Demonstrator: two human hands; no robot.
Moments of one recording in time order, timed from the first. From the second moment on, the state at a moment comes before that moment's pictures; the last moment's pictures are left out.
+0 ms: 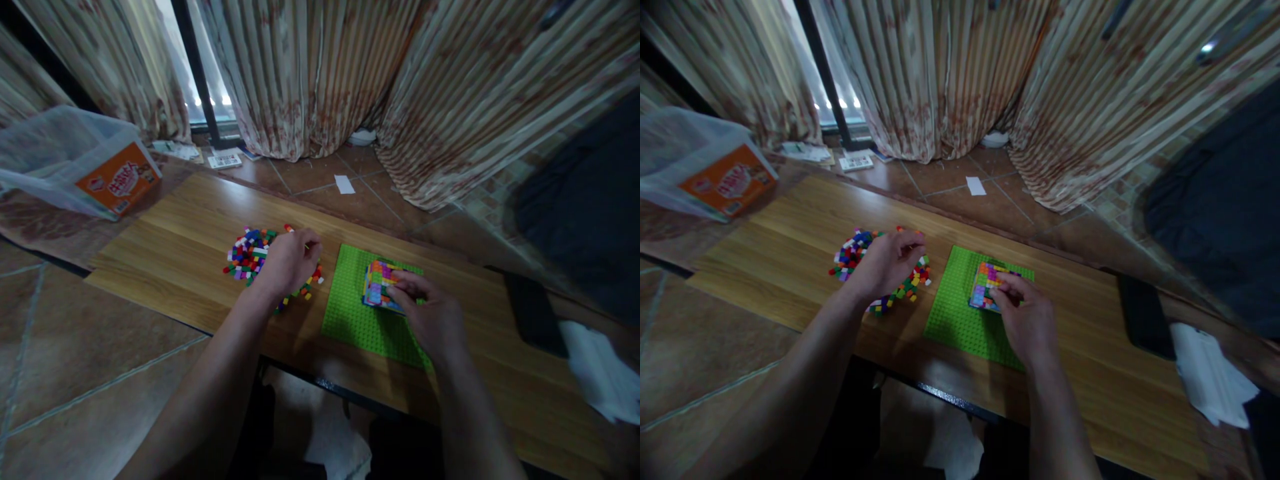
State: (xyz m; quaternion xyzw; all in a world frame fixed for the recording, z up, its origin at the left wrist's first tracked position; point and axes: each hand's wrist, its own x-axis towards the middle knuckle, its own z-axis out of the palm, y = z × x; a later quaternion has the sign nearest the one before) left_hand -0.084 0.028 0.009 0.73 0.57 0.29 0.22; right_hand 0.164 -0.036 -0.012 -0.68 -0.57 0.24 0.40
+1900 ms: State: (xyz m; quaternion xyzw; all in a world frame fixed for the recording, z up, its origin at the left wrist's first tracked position) left_hand -0.120 0.032 0.011 0.63 0.60 0.44 0.21; right_hand 0.070 -0.062 -0.038 -0.52 -0.77 0.15 0.34
